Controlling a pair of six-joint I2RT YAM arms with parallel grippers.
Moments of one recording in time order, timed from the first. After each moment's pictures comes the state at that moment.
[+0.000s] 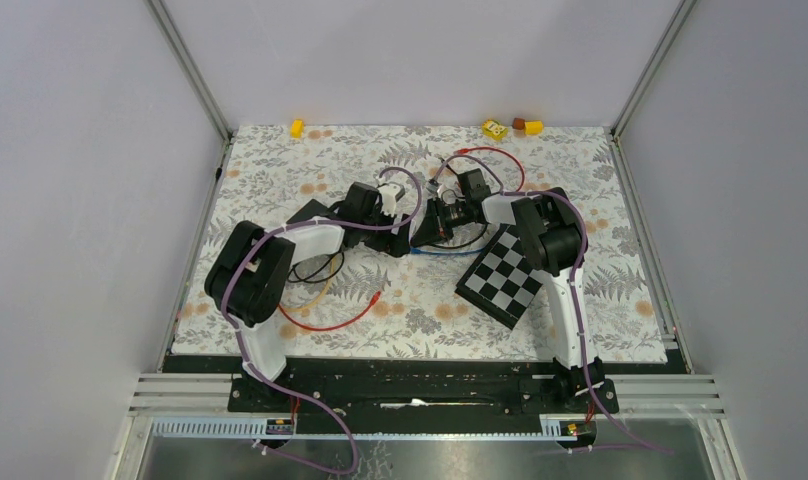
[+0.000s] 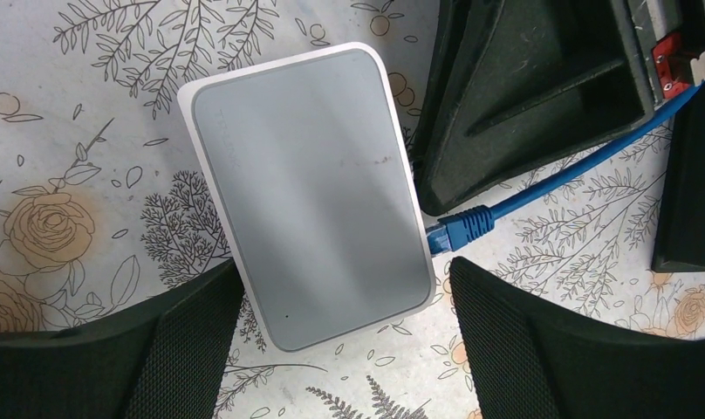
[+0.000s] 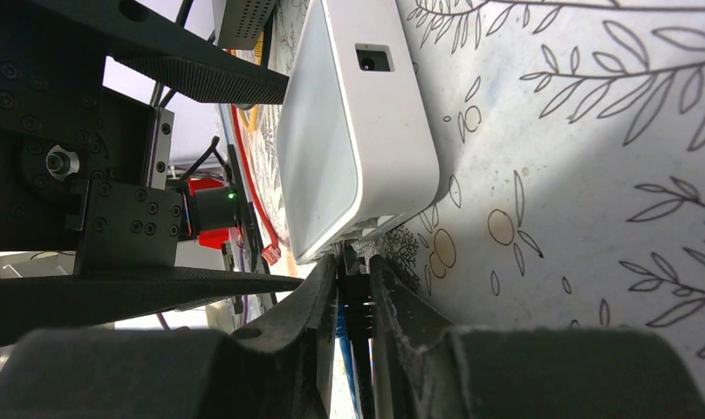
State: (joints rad) left arm -0.49 1.83 1.03 -0.04 0.29 -0.11; right arm 0.38 2.37 1.49 -0.07 -1.12 0.45
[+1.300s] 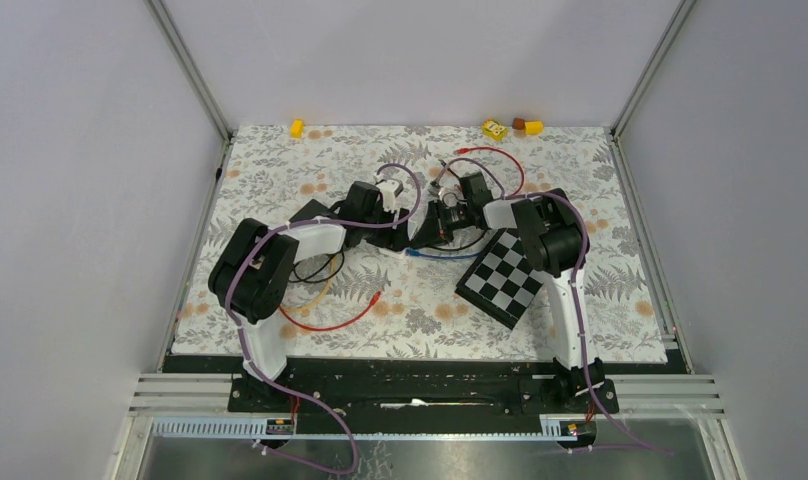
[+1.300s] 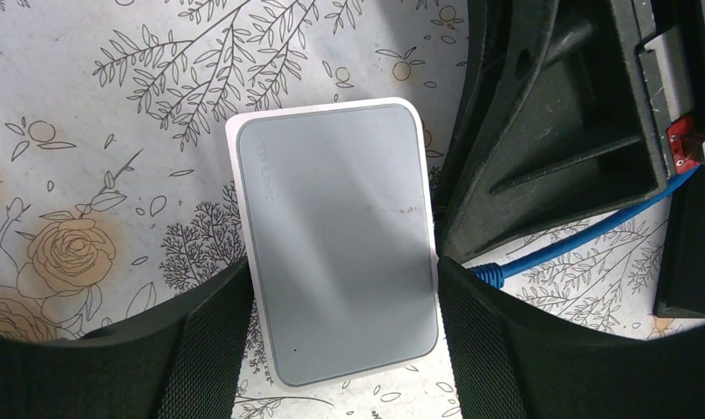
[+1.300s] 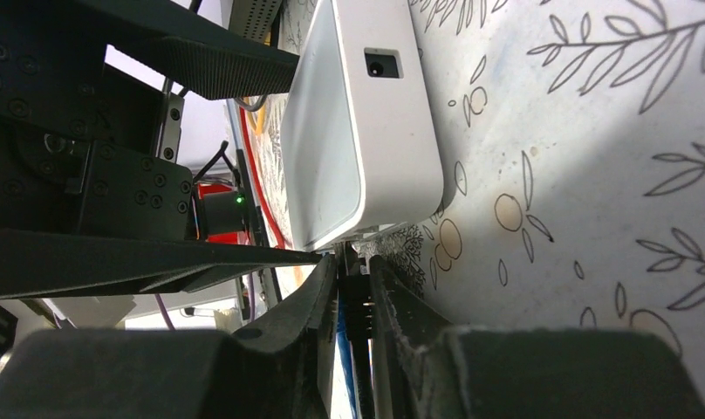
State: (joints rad) left arm -0.49 1.86 1.04 0.03 0.26 -0.16; right arm 0.38 2.36 1.44 0.01 -1.13 0.51
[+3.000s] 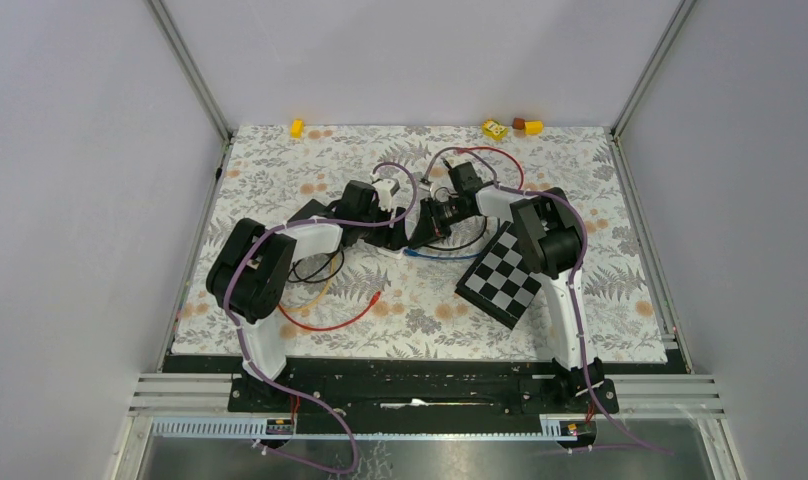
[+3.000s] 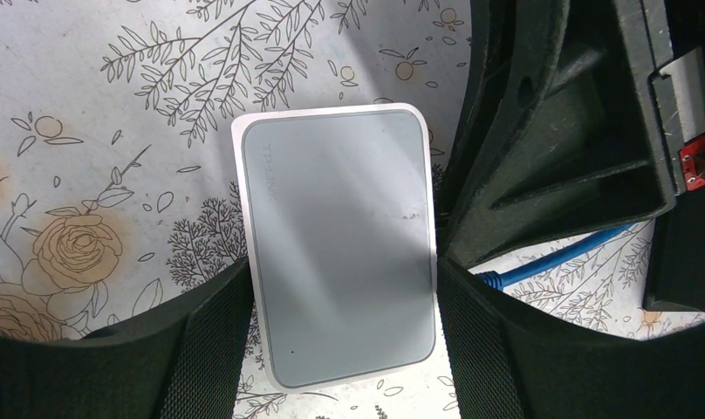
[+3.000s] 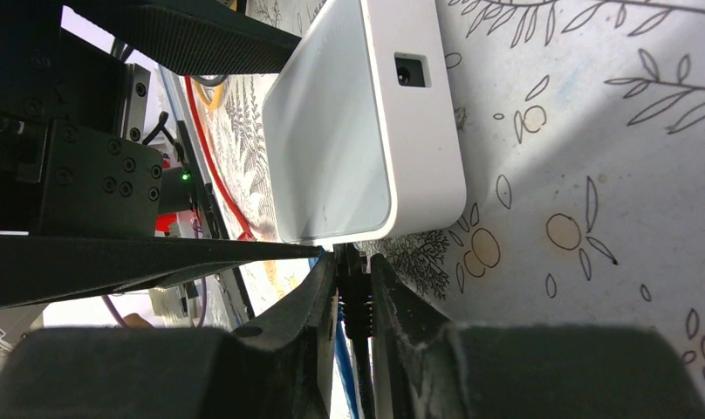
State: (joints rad) left arm -0.47 1.85 1.03 0.05 0.30 -0.17; right arm 0.41 2.35 1.58 -0.33 -1.03 0.25
